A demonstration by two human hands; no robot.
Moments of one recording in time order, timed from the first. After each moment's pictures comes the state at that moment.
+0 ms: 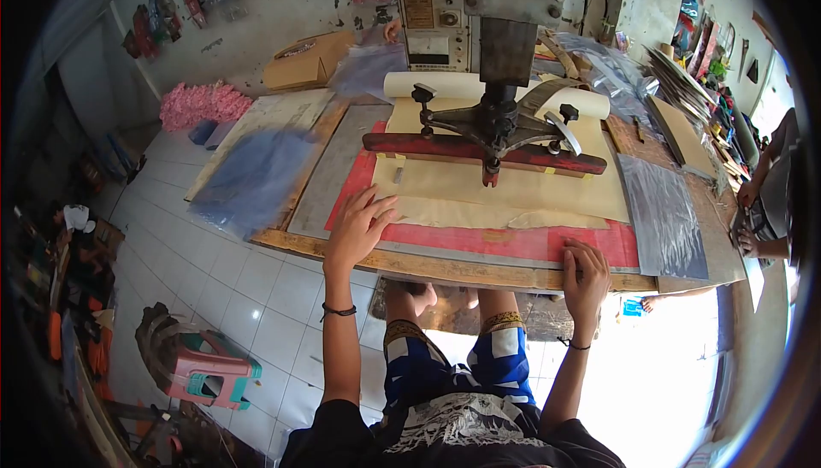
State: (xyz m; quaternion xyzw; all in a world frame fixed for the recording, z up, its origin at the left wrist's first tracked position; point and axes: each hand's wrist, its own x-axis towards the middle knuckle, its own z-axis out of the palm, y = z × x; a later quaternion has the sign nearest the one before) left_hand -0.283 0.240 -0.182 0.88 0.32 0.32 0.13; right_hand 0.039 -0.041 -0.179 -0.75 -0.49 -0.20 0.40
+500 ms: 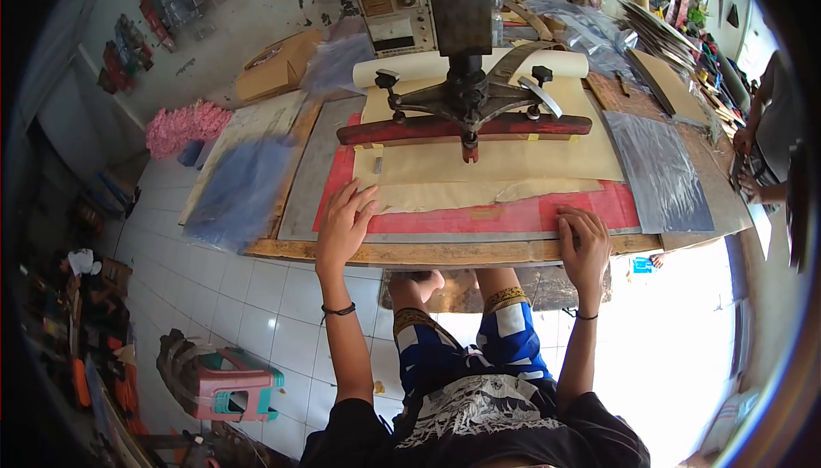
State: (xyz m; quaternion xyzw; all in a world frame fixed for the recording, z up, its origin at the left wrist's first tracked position) left_hand -0.280 0.236 -0.177 0.88 0.33 0.31 0.13; right_hand 0.038 -0.042 -0.180 -0.76 -0.48 -0.20 0.40
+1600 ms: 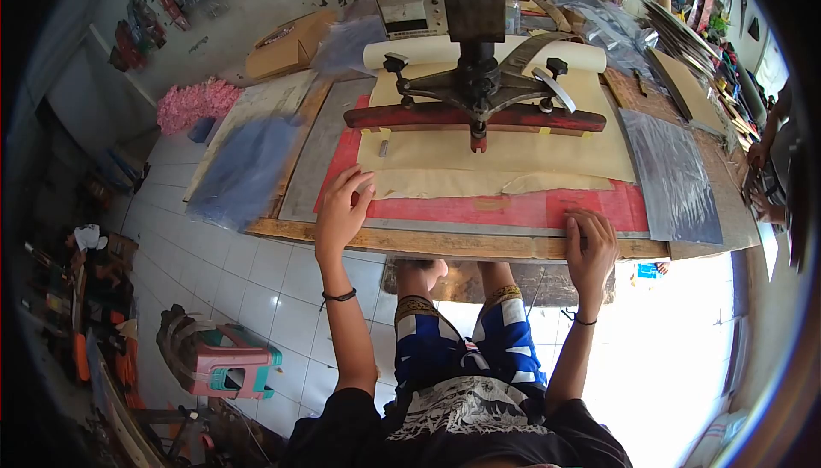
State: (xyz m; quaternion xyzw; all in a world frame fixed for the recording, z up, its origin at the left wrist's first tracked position) left_hand -0.280 0.231 -0.175 0.85 0.37 0.34 0.16; right_hand 0.040 -0.043 -0.183 -0.75 -0.48 -0.21 0.40
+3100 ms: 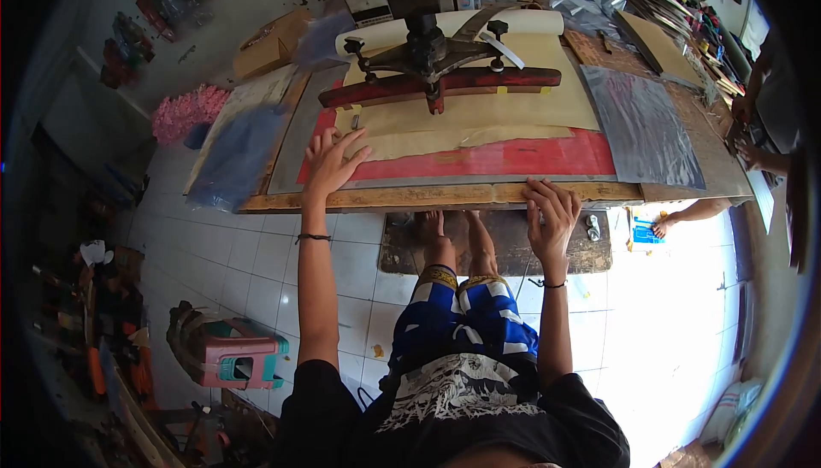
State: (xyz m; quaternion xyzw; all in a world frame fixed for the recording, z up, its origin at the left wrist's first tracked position) left_hand -0.256 0.245 -0.173 0.90 0.39 0.19 0.02; right_hand 0.028 -0.080 -0.231 -0.69 -0.53 -0.25 0.42
